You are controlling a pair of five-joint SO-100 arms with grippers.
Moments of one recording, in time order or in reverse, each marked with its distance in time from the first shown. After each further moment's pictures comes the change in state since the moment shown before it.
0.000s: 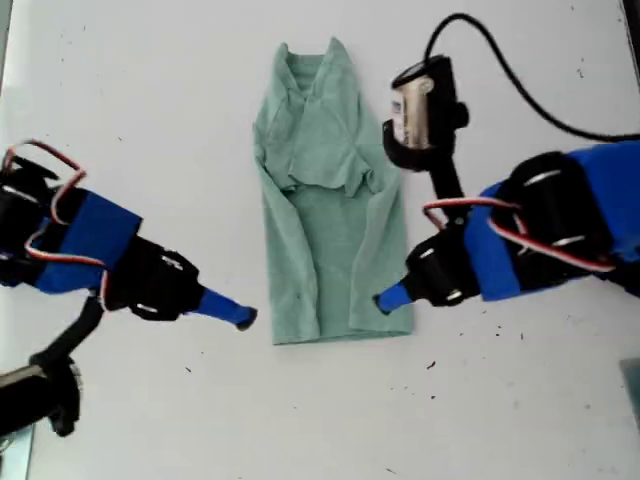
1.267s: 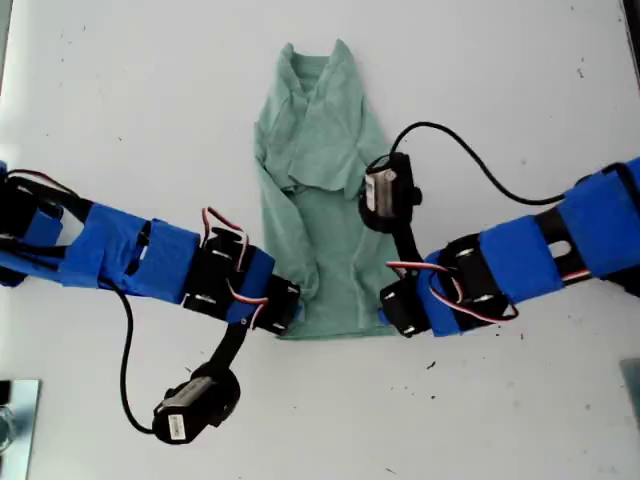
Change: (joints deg) arm 0 -4.0 -50.6 -34.4 -1.5 0.8; arm 1 -4.0 -19.2 23.2 -40.3 4.8
